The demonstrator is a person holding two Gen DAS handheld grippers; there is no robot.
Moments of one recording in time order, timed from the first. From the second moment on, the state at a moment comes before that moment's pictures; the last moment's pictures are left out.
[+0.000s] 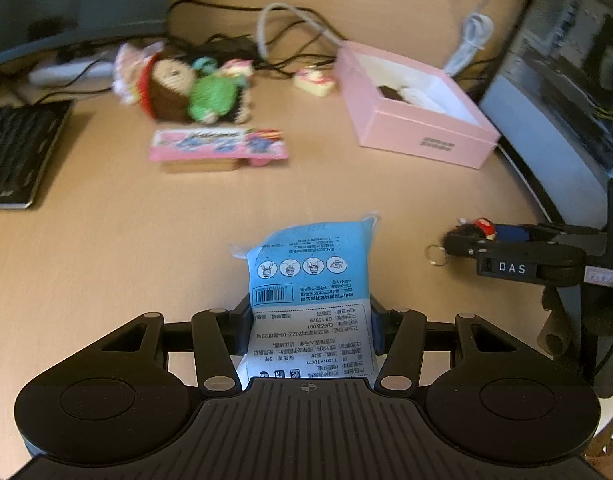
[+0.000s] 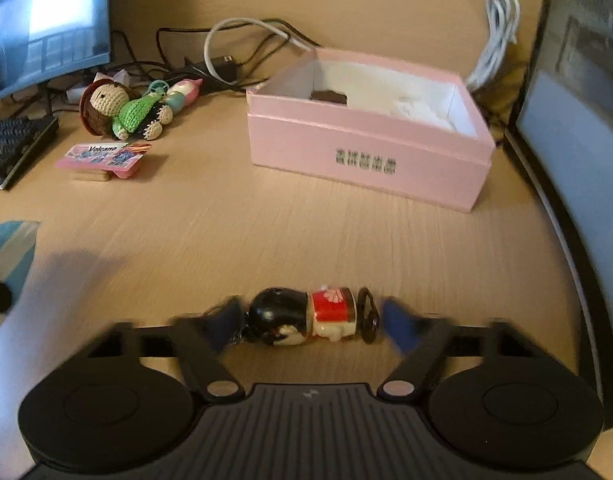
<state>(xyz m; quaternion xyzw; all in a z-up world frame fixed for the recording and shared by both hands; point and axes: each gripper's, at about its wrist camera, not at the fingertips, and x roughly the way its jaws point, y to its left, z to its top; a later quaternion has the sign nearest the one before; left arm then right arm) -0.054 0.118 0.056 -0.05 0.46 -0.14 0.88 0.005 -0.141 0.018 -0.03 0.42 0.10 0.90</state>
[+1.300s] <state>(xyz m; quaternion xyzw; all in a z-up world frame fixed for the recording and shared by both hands) 0.175 -0.124 0.038 0.14 0.35 -0.15 0.91 -0.035 -0.217 0.051 -0.02 0.36 0.17 0.92</state>
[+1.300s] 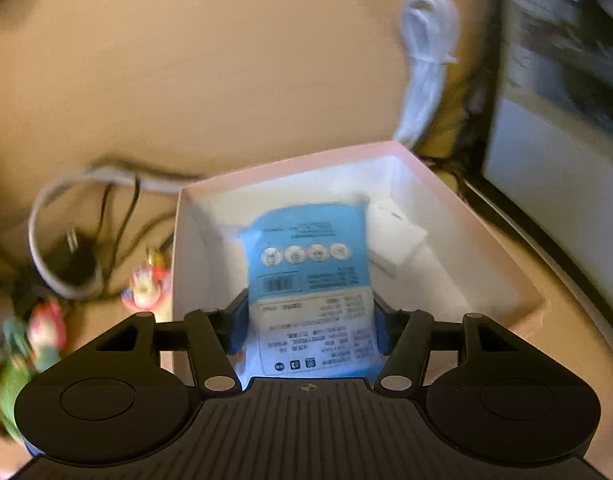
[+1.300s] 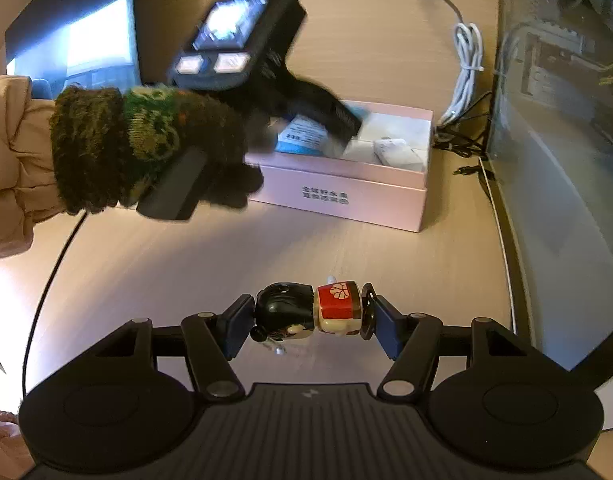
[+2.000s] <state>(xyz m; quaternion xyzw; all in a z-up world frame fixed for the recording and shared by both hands) 0.130 -0.019 0.138 -0.11 0.24 -0.14 0.95 -0.035 -0.198 0.060 -0.01 0.34 0.14 0.93</state>
